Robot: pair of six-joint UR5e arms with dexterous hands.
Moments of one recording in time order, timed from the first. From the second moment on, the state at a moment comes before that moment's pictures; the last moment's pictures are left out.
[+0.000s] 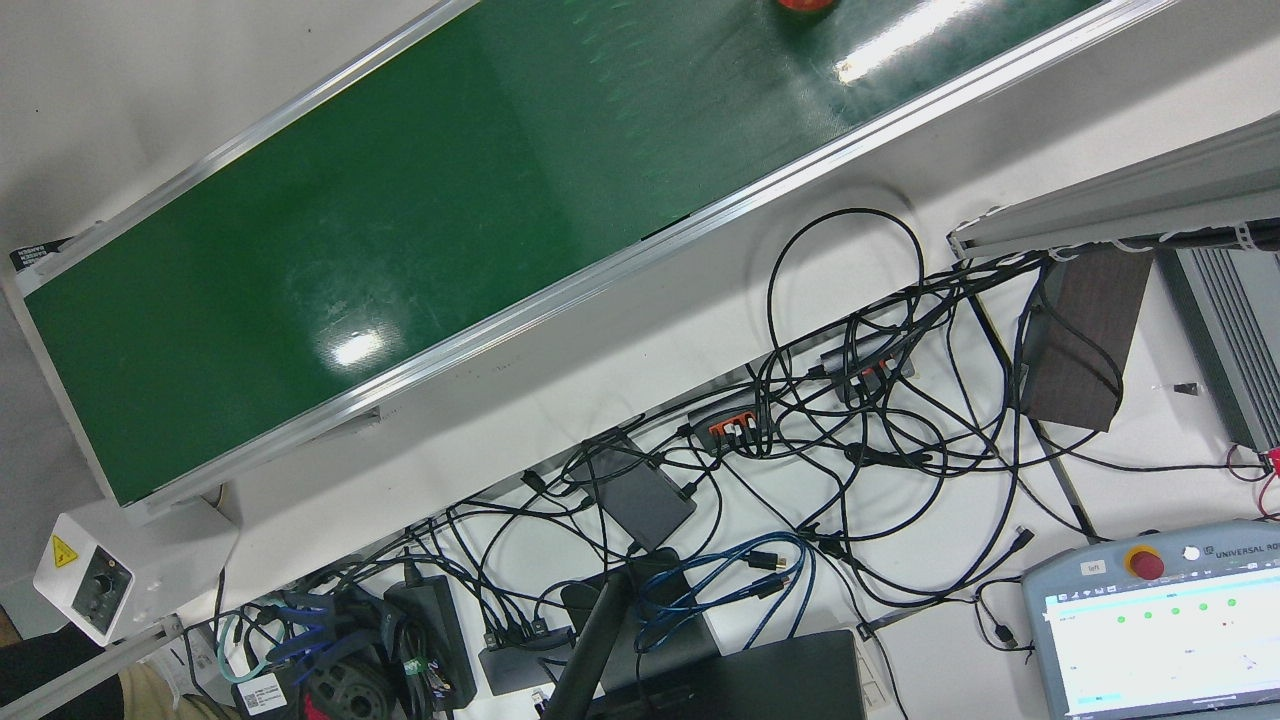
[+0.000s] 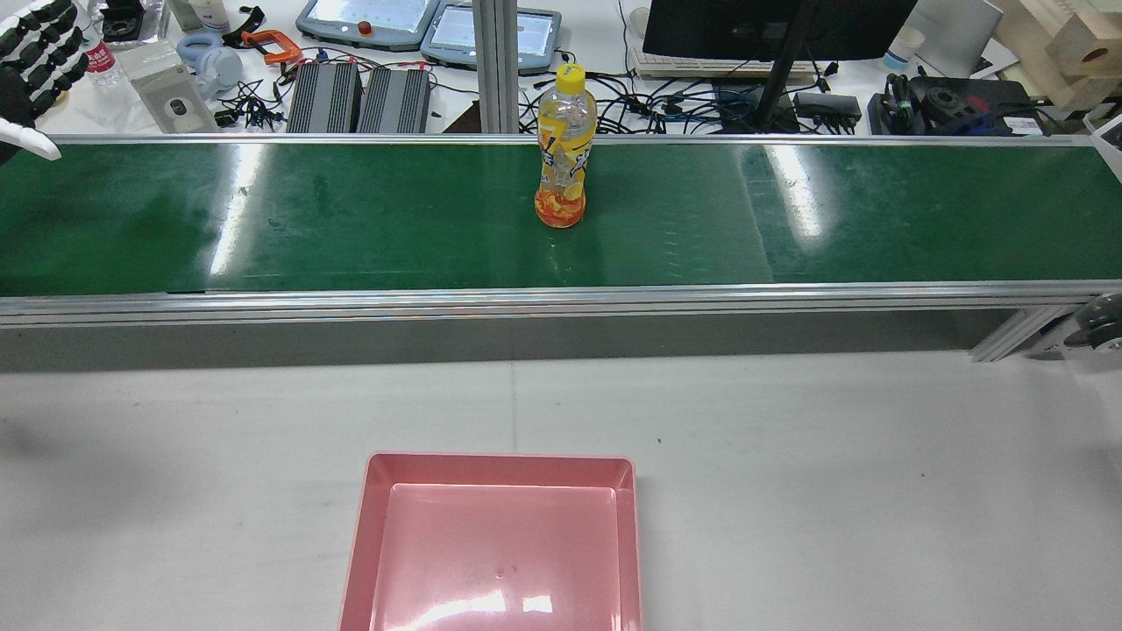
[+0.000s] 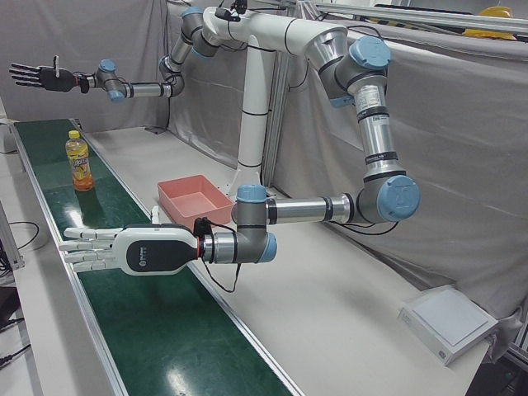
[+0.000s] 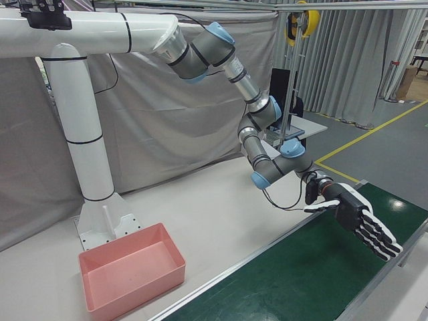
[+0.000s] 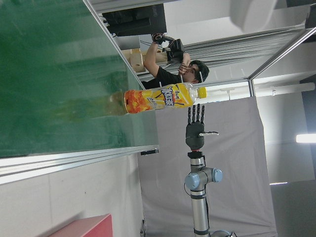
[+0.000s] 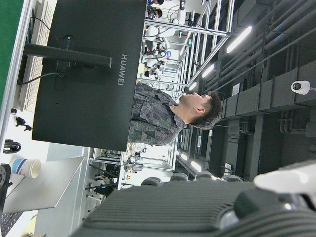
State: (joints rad) left arm -1.16 -1.83 -1.63 -0.06 1.43 0.21; right arm 1.55 -1.55 1.62 -3.11 -1.57 -0.11
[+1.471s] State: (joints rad) left arm -1.04 -1.92 -1.67 0.05 1.36 0.27; right arm 1.55 -1.55 1.63 -3.11 -1.57 -0.11
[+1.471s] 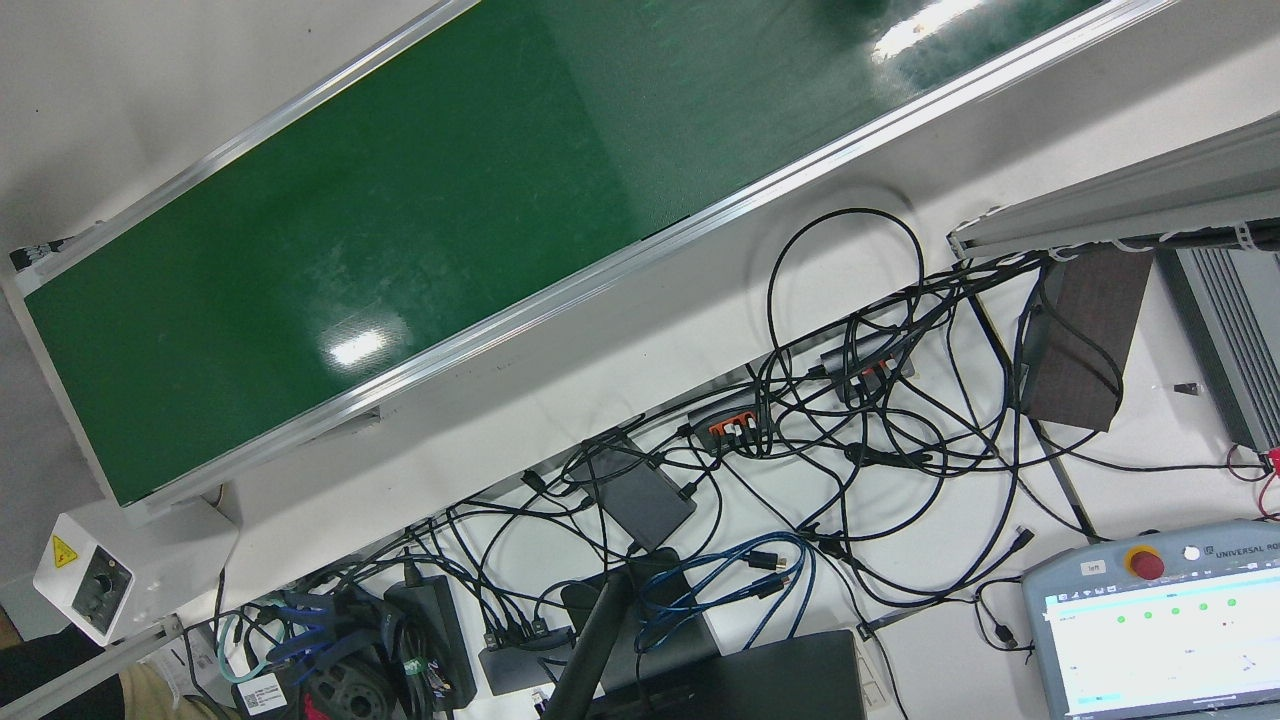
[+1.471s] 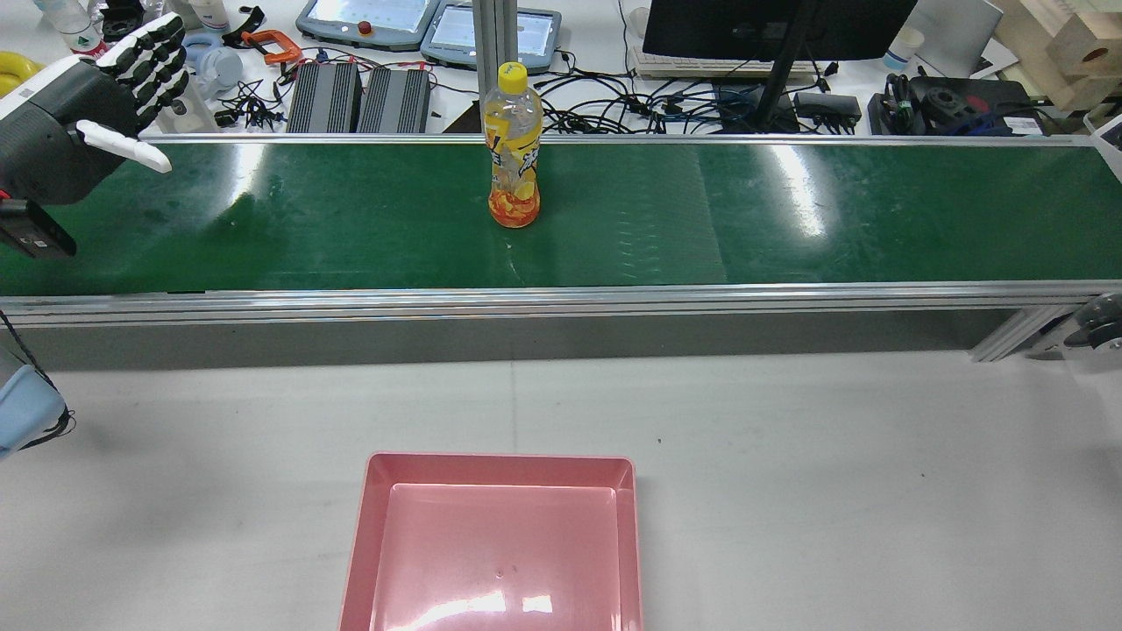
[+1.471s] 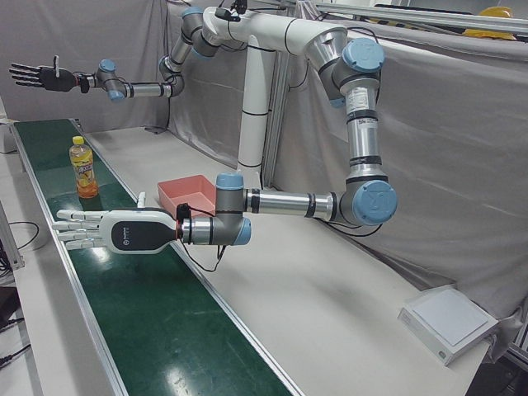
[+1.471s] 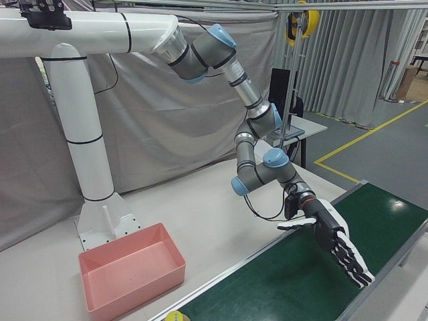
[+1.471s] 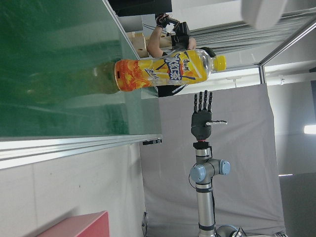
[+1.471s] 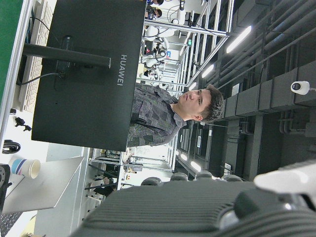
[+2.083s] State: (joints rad) left arm -1.03 -1.92 -1.70 0.08 1.34 0.27; right arm 1.55 -1.55 1.63 -3.11 -1.57 -0.11
